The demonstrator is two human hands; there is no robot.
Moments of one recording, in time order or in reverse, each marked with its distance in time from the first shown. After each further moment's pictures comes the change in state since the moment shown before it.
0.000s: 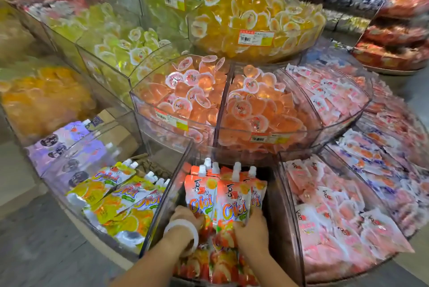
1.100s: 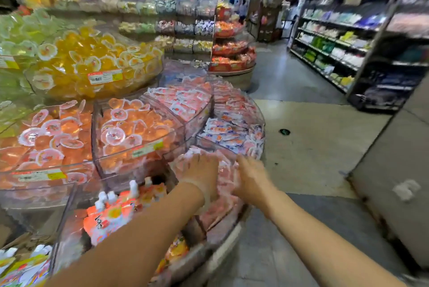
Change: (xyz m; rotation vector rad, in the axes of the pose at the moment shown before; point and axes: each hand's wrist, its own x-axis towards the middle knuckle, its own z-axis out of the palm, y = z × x) left_hand -0.198 0.159 0.053 0.944 0.126 1.205; right_hand -0.090 0.034 -0.237 -0.454 0.336 -0.146
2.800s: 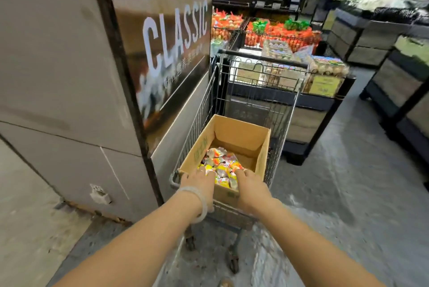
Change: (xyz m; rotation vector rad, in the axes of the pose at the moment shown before) left_hand 0.147 1.082 0.141 0.416 -0.225 1.408; right_hand -0.339 0.923 -0.192 0.118 0.101 1.443
